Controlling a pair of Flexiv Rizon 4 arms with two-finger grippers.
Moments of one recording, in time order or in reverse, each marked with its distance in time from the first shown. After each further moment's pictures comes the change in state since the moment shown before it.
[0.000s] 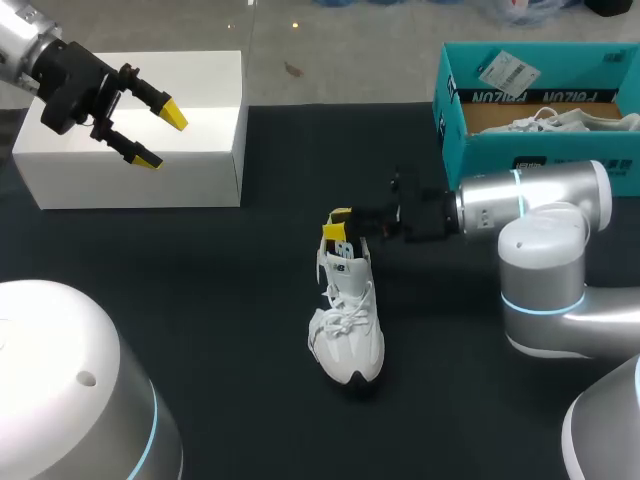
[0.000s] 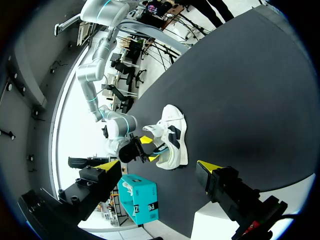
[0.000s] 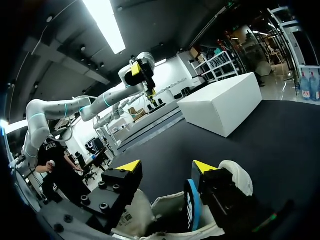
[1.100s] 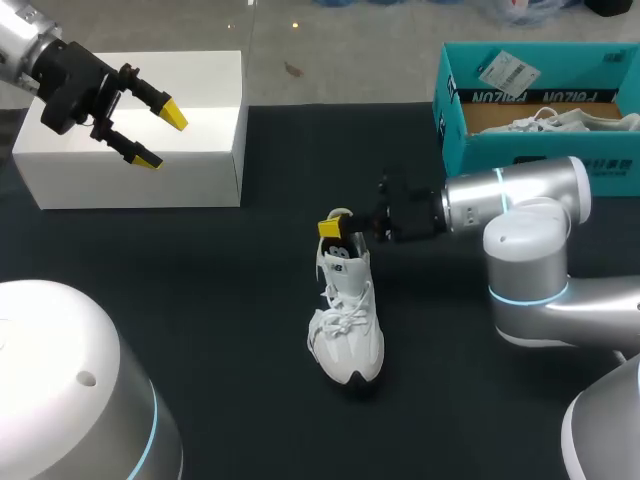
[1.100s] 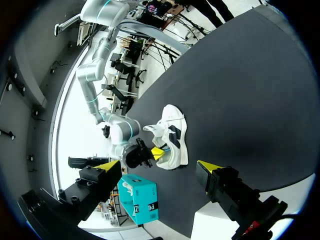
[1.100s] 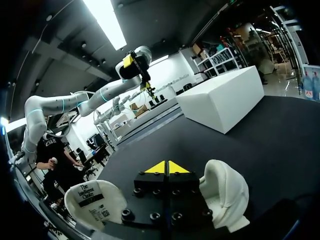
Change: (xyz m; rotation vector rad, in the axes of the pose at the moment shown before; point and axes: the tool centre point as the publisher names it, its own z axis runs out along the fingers) left arm 0.000 0.000 0.000 0.000 0.000 0.000; right arm -0.026 -0.011 0.019 0.036 0.021 -0.013
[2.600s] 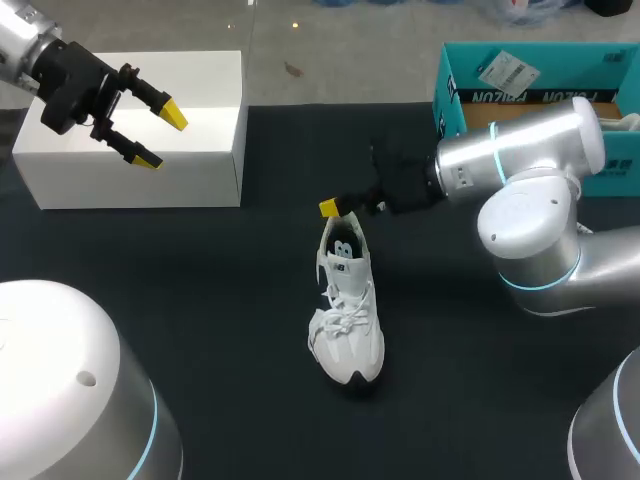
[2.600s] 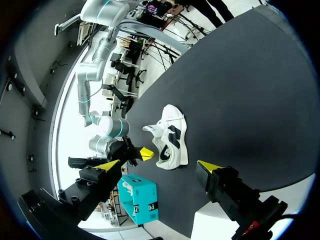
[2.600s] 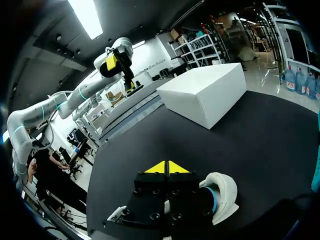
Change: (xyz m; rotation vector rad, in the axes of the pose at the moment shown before) left arm 0.000 0.000 0.000 0.000 0.000 0.000; right arm 0.018 0.036 -0.017 0.167 -0.232 0.071
